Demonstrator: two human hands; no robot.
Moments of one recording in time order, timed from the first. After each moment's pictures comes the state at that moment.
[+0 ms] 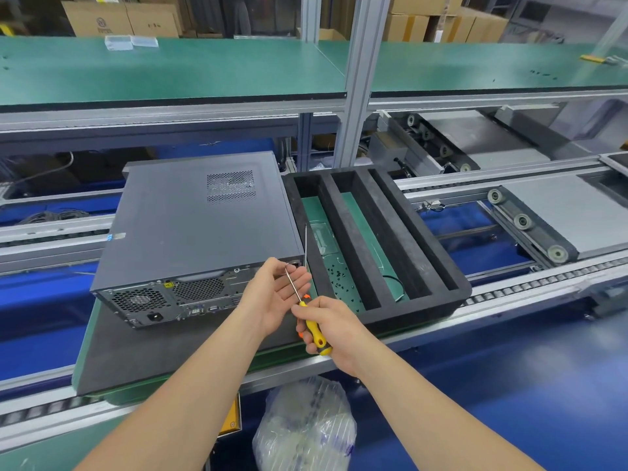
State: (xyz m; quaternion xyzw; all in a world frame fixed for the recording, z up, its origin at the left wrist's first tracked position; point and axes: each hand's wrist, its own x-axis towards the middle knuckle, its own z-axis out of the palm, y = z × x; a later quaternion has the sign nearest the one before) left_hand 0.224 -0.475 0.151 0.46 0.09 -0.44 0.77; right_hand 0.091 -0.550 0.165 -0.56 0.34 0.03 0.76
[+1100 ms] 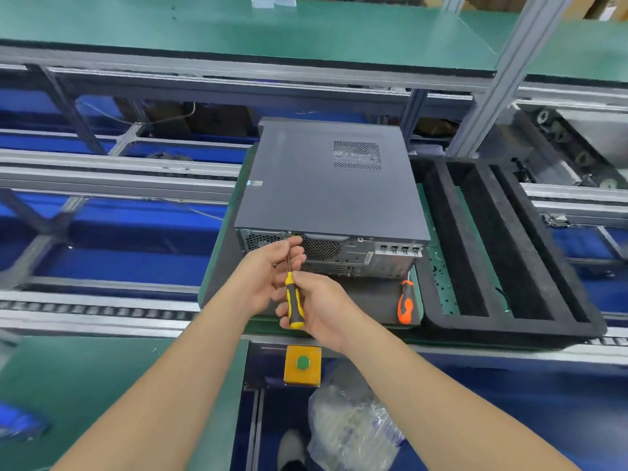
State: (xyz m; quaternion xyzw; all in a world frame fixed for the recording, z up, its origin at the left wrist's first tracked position) left_hand 0.291 -0.283 0.154 0.51 0.09 -0.35 0.78; right_hand 0.198 -0.386 0.167 -0.47 0.23 0.17 0.83
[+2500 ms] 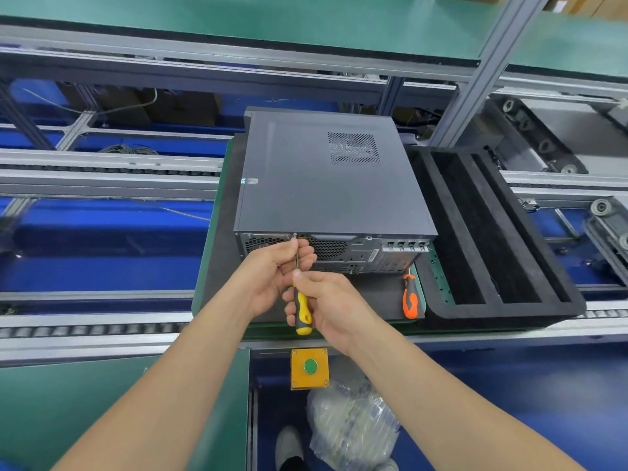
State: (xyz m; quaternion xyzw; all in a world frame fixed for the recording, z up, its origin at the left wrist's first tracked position) left_hand 0.318 -0.275 0.147 0.49 0.05 -0.41 0.77; right_hand 0.210 -0.370 0.166 -0.52 0.28 0.08 0.80
